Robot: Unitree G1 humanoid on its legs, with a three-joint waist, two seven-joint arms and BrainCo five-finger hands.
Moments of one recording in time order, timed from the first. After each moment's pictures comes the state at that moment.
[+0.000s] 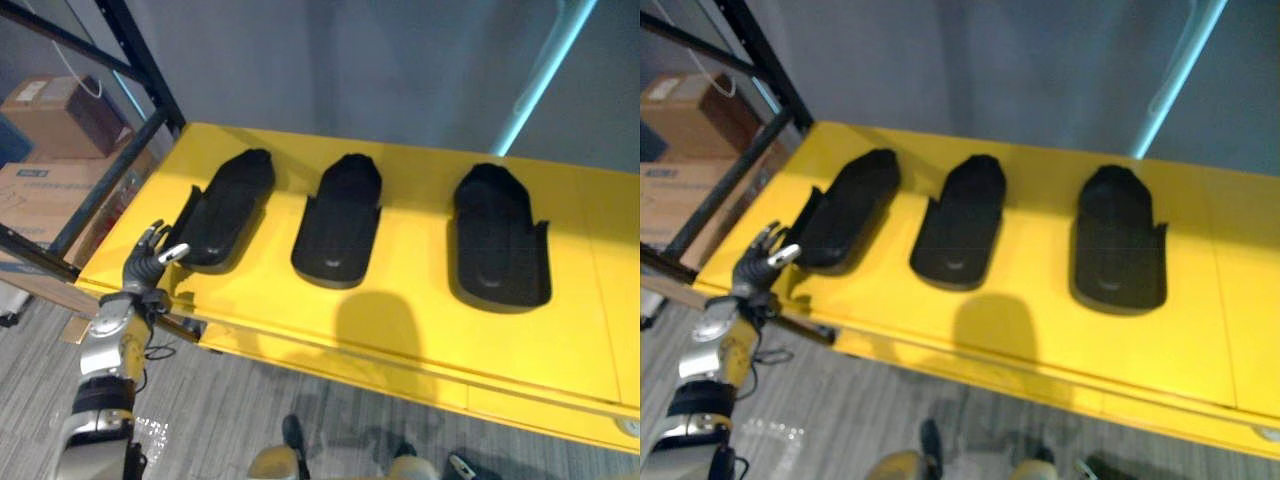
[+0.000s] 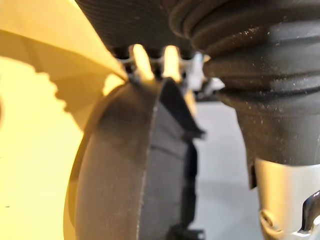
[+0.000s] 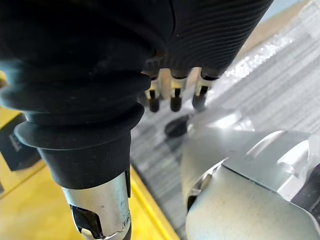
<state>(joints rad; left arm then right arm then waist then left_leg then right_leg) -0.35 0.54 0.18 0.54 -0.55 0.00 -0.18 0.11 -0.09 -0.71 1.00 0.18 0.29 0.18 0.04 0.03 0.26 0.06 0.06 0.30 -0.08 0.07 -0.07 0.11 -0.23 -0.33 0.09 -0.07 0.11</state>
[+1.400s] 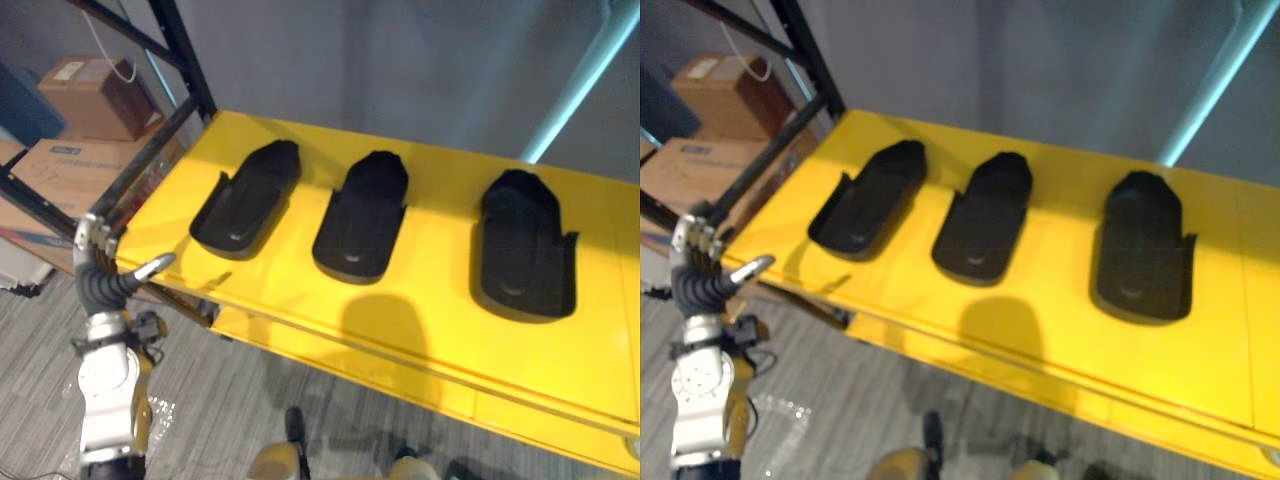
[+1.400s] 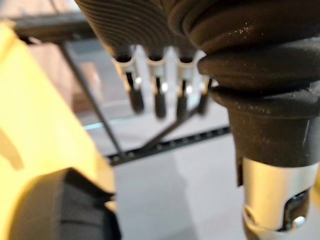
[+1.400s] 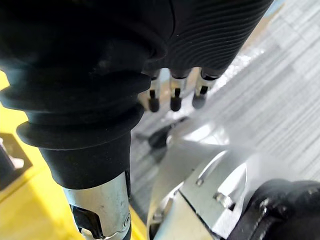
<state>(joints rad) 0.15 0.29 0.26 -0.23 -0.22 -0.24 0.15 0.12 -0.08 -0.82 1.15 0.22 0.24 0.17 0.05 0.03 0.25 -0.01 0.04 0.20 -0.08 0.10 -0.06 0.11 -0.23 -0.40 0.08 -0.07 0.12</state>
